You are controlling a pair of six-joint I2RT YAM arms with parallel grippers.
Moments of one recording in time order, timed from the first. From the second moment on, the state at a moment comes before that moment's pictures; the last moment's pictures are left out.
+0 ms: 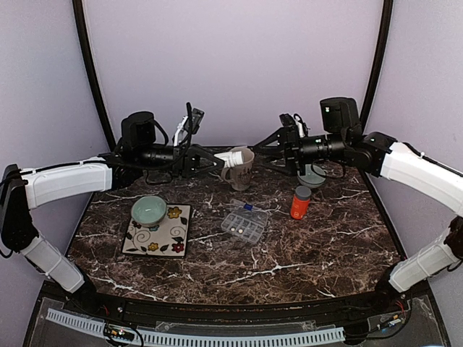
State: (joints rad) left arm -0.63 1.50 1.11 0.29 1.02 -0.43; right arm 0.70 1.36 1.26 -0.28 -0.61 1.00
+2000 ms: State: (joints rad) left arm -0.63 1.51 1.12 0.24 1.02 -0.36; right arm 0.76 1.49 1.34 -0.23 -0.76 1.01
